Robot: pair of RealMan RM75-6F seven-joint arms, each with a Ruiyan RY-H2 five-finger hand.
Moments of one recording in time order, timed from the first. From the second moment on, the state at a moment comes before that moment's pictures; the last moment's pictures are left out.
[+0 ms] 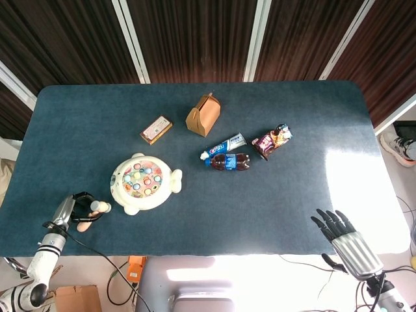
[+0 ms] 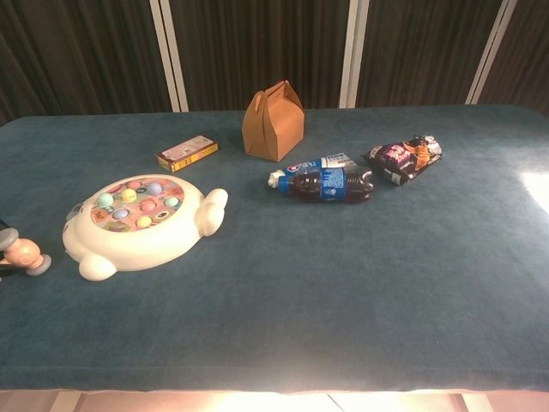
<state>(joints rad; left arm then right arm) -0.38 -1.45 -0.19 -1.22 1.14 0.79 -0.51 0.12 -1.04 -0.13 -1.68 -1.75 1.36 -0.11</state>
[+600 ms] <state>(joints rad) -0.27 -1.27 -0.10 -1.34 1.47 1.14 -0.64 0.11 -1.04 -0.13 -1.68 -1.74 1.37 -0.11</state>
